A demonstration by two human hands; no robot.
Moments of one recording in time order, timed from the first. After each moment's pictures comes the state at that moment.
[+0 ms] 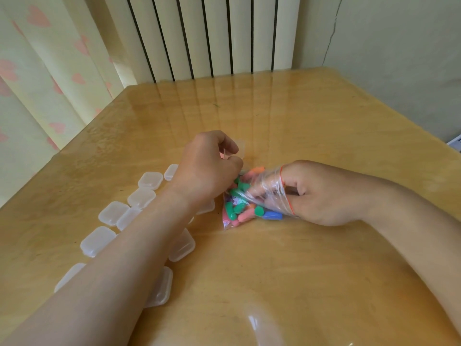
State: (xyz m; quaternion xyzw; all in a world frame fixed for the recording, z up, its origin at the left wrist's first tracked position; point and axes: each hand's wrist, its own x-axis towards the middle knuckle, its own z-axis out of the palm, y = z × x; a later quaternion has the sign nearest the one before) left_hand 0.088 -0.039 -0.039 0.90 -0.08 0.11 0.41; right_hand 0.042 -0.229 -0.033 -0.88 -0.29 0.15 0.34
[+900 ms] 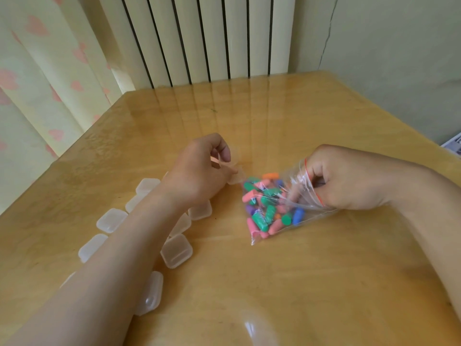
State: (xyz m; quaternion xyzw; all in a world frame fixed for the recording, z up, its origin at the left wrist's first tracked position) left_hand 0.091 -0.028 -0.034 0.91 -0.10 0.07 0.39; right_hand 0.044 -0.264 -0.010 -0.90 -0.23 0.14 0.34
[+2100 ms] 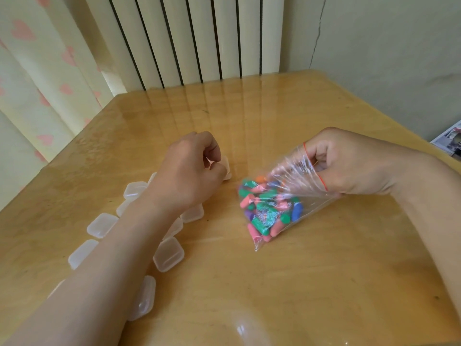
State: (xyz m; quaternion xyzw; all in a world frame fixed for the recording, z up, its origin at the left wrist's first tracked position) left_hand 0.085 -0.027 -0.029 0.92 -0.17 0.14 0.31; right_hand 0.041 -0.272 -0.003 -0.84 -0.20 0.15 0.49
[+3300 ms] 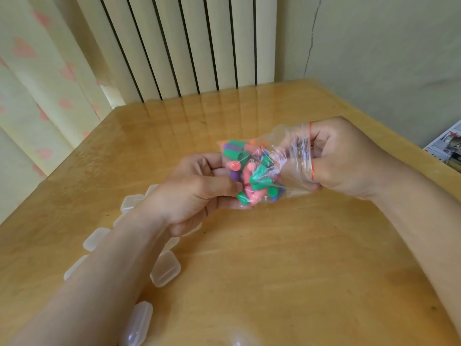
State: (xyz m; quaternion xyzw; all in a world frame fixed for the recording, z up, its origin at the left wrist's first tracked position) left_hand 0.068 -0.038 -0.018 0.64 -0.18 -0.22 0.71; right_hand 0.047 -0.266 -0.003 -0.80 -0.19 -0.04 0.57
